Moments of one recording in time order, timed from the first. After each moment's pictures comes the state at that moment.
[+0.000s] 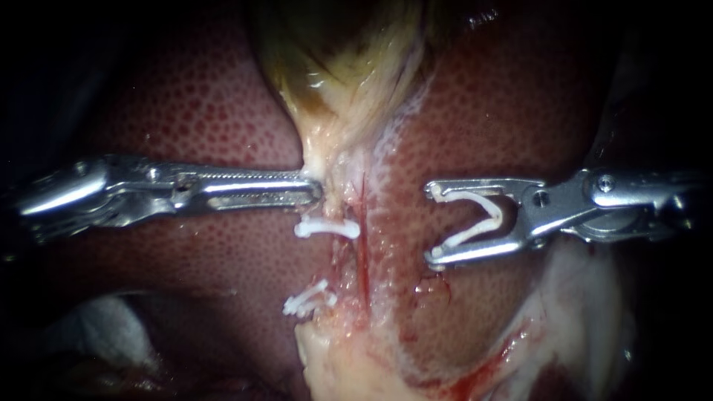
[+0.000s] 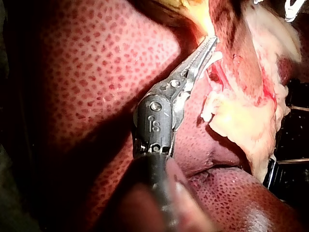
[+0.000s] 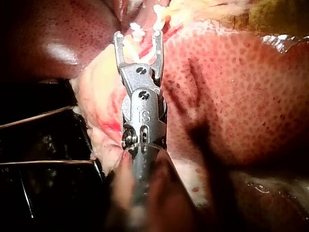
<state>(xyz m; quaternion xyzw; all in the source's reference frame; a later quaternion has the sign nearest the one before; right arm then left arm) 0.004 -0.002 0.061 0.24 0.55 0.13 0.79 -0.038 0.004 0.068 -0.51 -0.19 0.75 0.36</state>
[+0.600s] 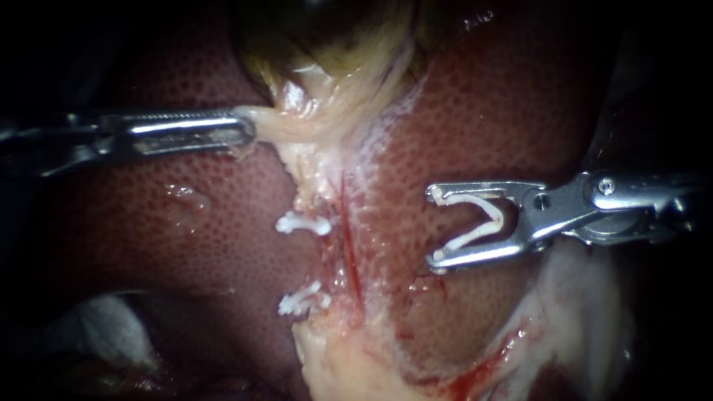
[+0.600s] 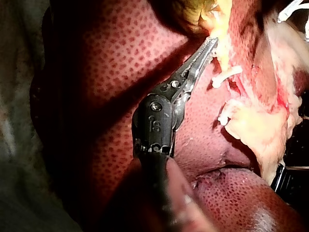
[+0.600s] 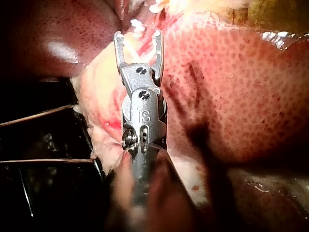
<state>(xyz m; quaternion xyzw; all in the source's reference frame) 0.004 -0.002 0.061 0.23 0.55 0.12 0.79 -0.029 0.011 0.060 -0.54 -0.16 0.73 0.38</state>
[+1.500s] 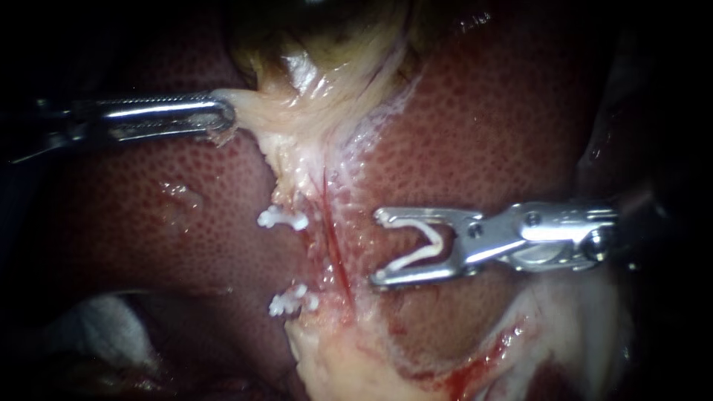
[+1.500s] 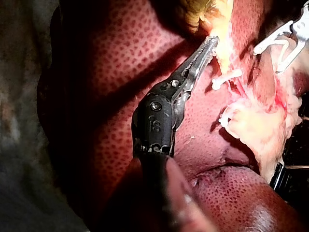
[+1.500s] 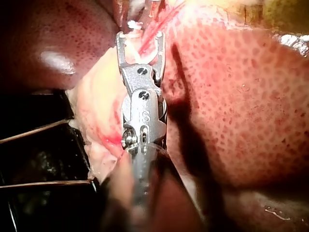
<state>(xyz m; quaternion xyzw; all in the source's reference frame) 0.011 -0.008 0.072 0.25 0.53 0.14 0.80 -0.029 0.011 0.059 -0.54 -0.15 0.73 0.38</state>
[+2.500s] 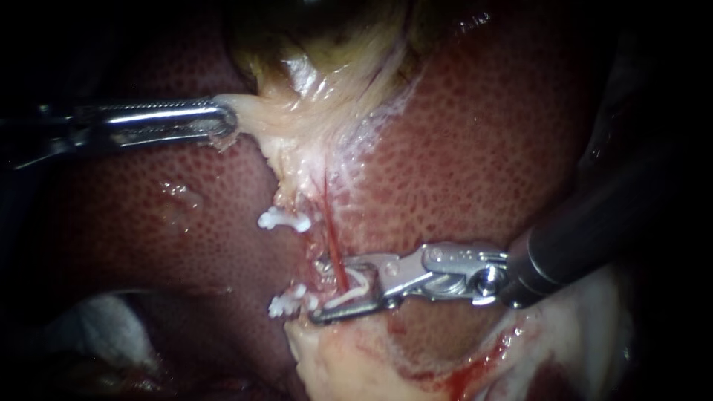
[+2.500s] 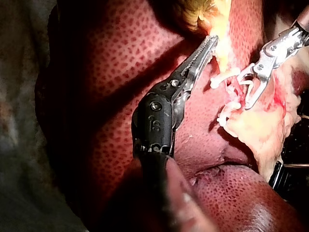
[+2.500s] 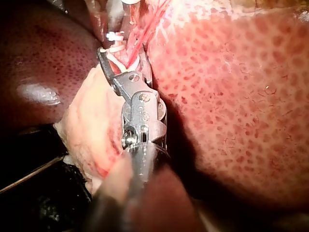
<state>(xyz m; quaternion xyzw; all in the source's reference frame) 0.017 -0.013 0.082 0.33 0.50 0.17 0.78 -0.030 0.010 0.059 -0.54 -0.14 0.73 0.39</state>
